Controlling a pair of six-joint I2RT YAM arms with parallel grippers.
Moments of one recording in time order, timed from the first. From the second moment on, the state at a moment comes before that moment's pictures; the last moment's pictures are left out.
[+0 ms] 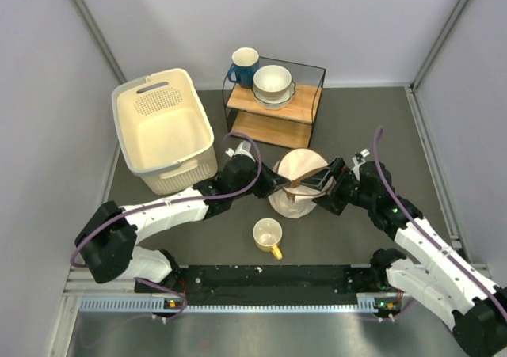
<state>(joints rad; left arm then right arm) -0.85 1.36 0.79 0.11 0.03 -1.35 0.43 0.77 0.54 -0.27 -0.36 1.18</state>
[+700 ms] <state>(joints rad) -0.86 1.12 0.81 -0.08 -0.04 -1.06 0.47 0.83 0.56 -0.28 -0.22 1.24</state>
